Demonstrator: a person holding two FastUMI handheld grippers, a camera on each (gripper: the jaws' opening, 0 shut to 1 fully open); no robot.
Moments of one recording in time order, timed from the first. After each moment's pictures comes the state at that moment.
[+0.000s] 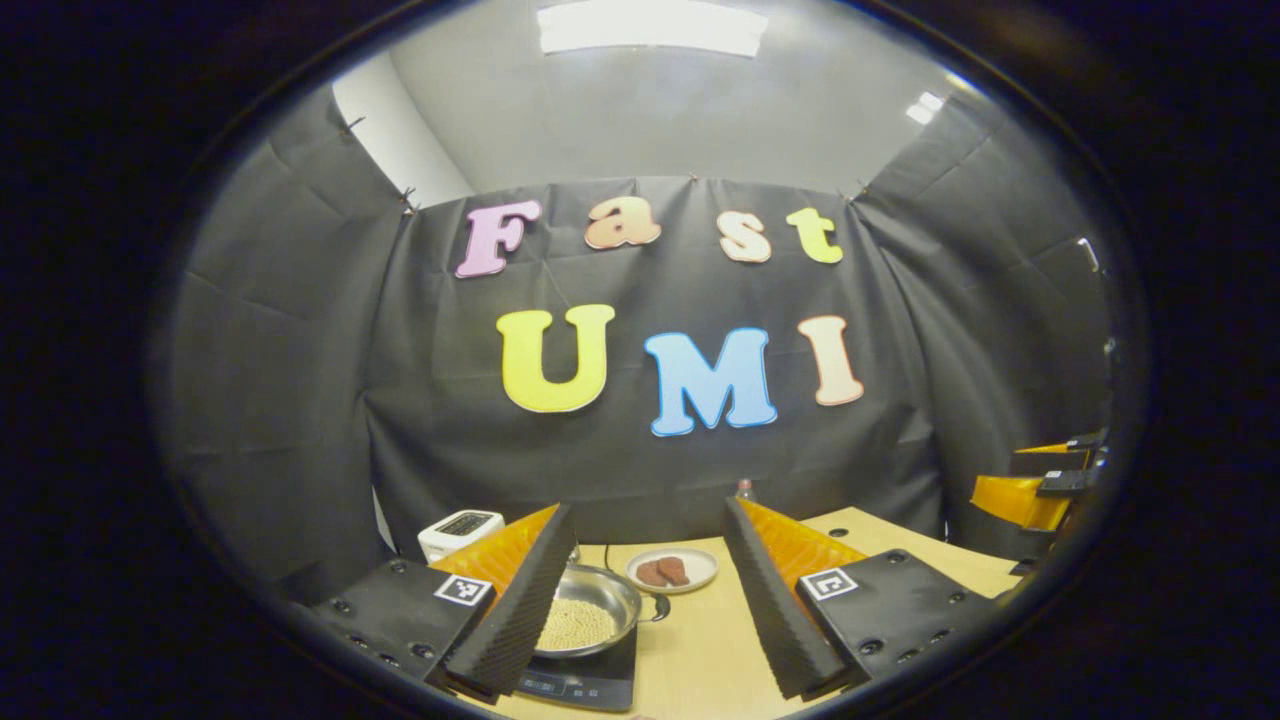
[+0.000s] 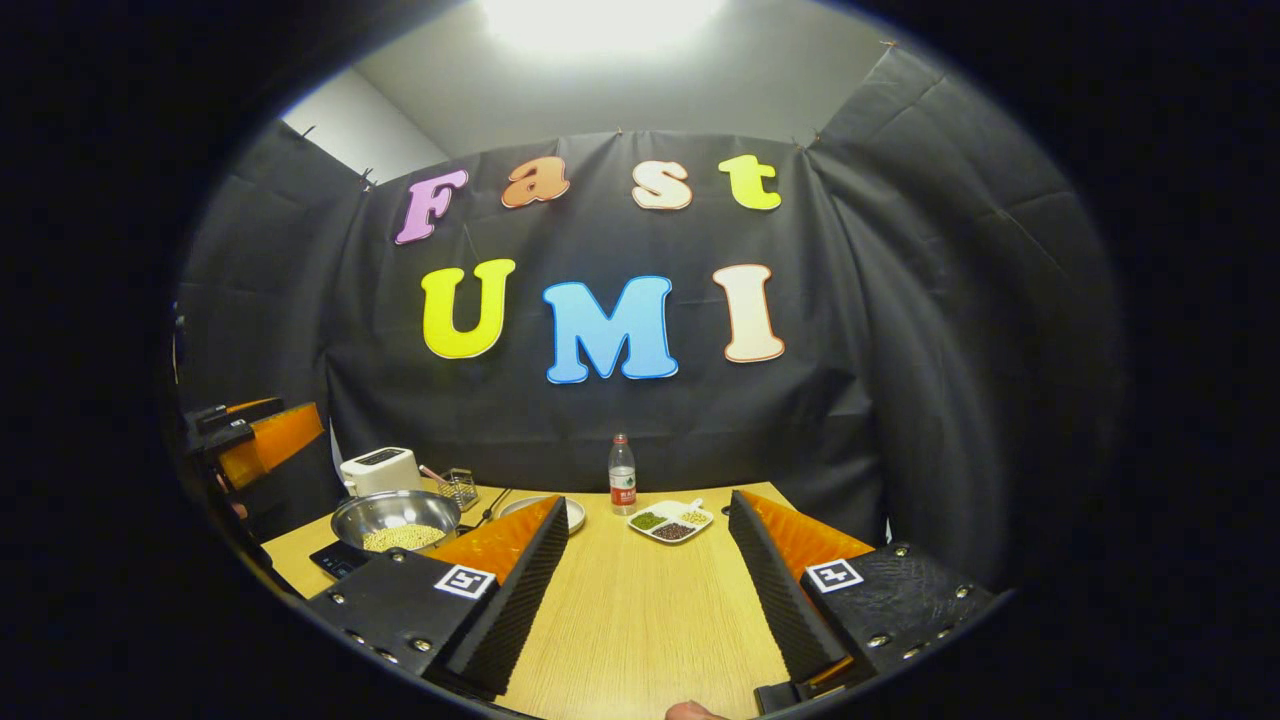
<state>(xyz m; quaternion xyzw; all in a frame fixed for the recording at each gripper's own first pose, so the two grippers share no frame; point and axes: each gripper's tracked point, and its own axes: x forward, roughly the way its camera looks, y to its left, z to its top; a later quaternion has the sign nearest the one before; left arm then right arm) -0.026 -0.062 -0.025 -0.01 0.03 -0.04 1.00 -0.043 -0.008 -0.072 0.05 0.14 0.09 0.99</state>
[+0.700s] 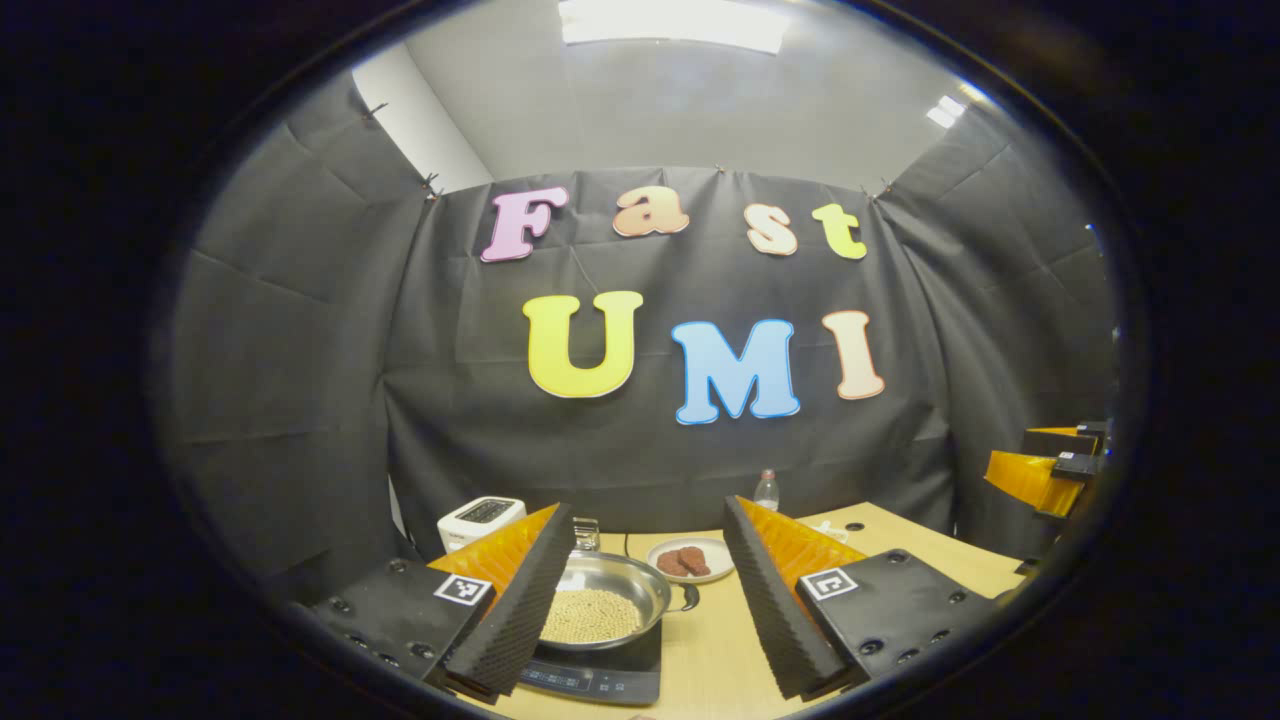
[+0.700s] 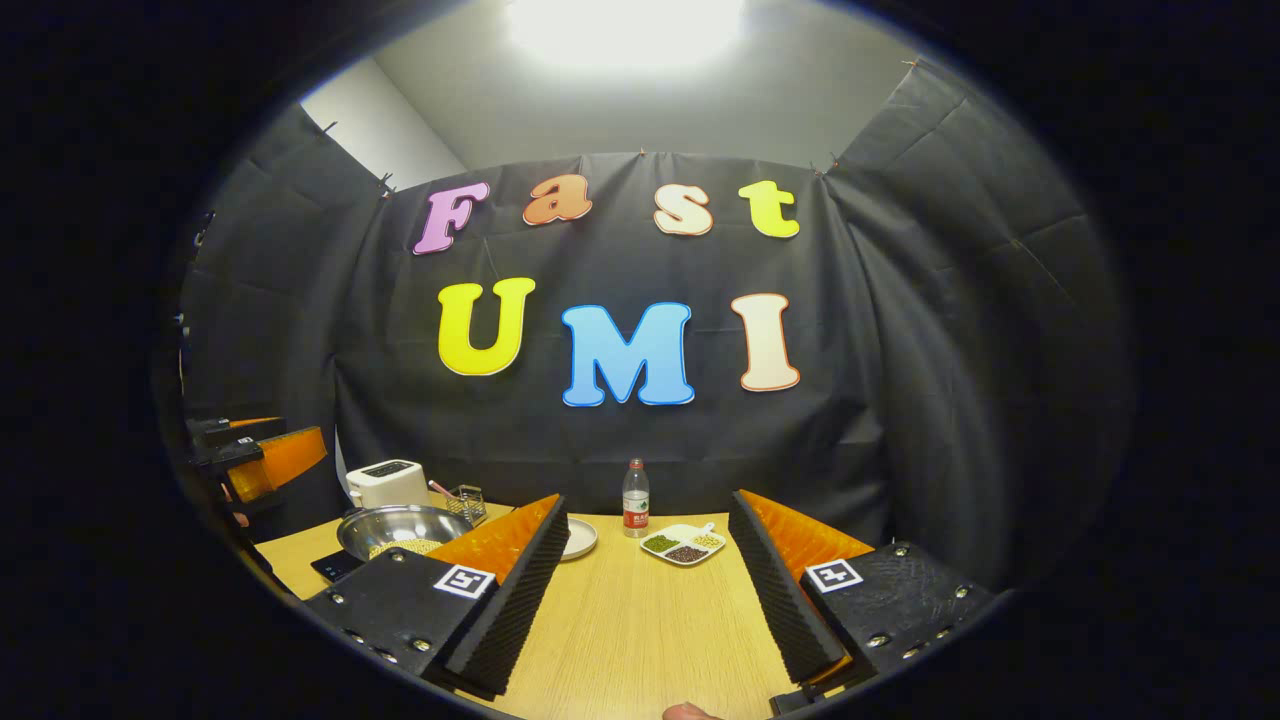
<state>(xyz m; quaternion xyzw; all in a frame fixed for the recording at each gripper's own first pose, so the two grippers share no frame) -0.022 -0.021 -0.042 -0.02 0.04 -0.03 1.00 -0.041 0.032 -0.040 0.04 0.09 0.11 0.99</state>
